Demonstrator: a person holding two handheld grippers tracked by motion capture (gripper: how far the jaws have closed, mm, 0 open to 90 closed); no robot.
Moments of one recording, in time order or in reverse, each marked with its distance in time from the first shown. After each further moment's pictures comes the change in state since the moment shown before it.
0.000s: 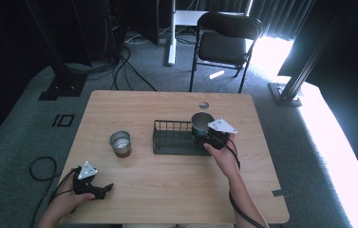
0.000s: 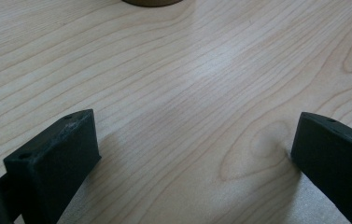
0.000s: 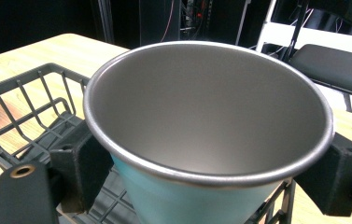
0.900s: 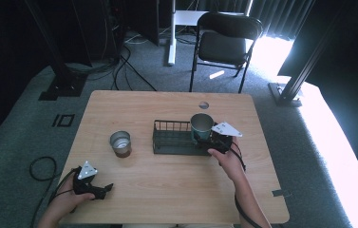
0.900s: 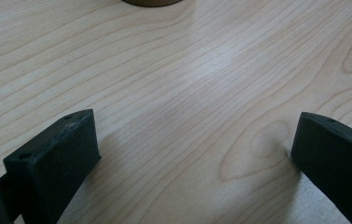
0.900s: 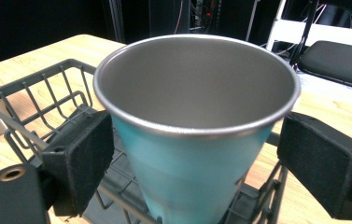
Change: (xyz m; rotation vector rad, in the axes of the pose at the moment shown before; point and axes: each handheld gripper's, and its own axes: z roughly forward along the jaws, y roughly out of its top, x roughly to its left) left arm 0.000 0.000 0.000 0.000 0.000 0.000; right arm -0.003 -0.005 -0.018 0.001 0.043 0.018
